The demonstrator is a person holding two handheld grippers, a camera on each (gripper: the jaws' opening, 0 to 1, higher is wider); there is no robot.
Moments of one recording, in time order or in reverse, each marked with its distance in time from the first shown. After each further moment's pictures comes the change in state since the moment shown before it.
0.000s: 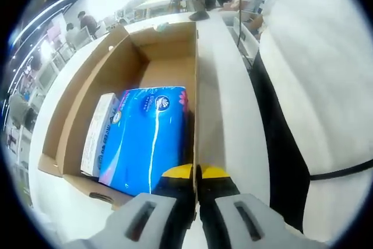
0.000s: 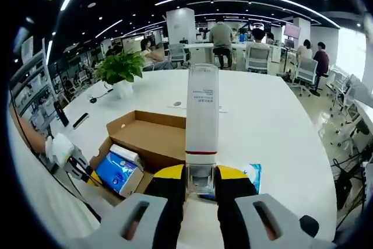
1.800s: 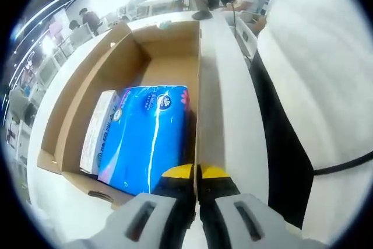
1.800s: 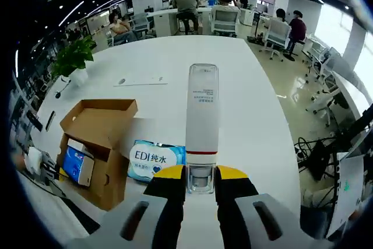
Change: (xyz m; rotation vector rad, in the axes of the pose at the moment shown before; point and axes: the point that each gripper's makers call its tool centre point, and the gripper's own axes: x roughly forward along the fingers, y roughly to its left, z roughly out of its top) left arm 0.000 0.003 0.002 -0.026 0.009 0.001; right arm 0.018 -0.147 -0.019 0.121 0.334 -0.149
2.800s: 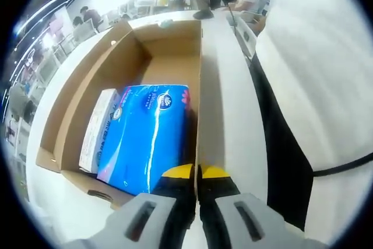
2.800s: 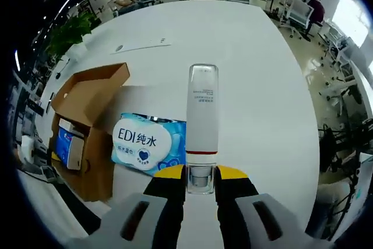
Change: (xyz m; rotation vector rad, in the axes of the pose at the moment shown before) left arm 0.000 0.000 0.000 -0.018 0.007 -0.006; right arm 0.076 -0.007 -0.043 -0.048 0.208 0.059
